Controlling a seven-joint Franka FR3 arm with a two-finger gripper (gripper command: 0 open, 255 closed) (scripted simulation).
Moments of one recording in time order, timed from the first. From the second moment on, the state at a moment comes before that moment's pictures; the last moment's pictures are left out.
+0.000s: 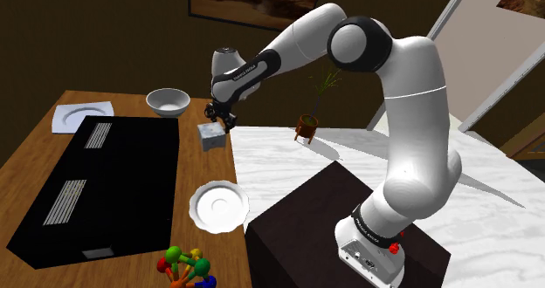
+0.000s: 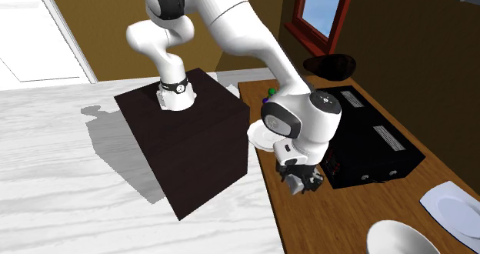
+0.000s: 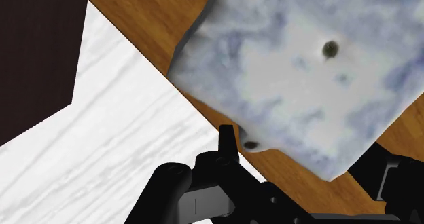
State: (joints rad) arm -0.04 0.71 0.20 -1.74 -0.23 2.41 1.54
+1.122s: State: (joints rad) arm 0.02 0.38 0.26 -2.21 -0.21 2.56 1.70
